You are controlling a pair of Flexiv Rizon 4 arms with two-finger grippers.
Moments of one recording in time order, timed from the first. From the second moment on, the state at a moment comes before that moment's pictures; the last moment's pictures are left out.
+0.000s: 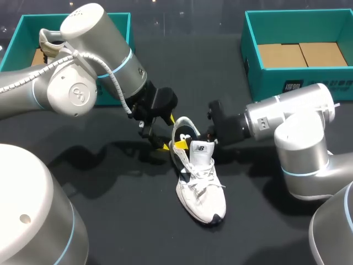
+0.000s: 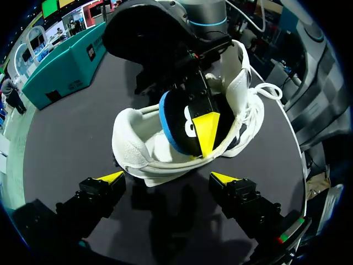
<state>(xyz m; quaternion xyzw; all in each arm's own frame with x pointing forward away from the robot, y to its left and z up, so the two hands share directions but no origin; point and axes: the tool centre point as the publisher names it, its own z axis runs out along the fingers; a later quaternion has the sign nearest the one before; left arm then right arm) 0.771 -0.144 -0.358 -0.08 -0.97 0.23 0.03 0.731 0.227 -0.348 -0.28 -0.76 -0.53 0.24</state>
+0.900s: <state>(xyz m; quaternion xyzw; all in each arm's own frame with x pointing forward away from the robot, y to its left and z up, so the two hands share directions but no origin) 0.771 -0.144 -0.358 -0.08 -0.97 0.23 0.03 0.743 0.232 -0.322 -0.20 -0.78 -0.56 0.16</state>
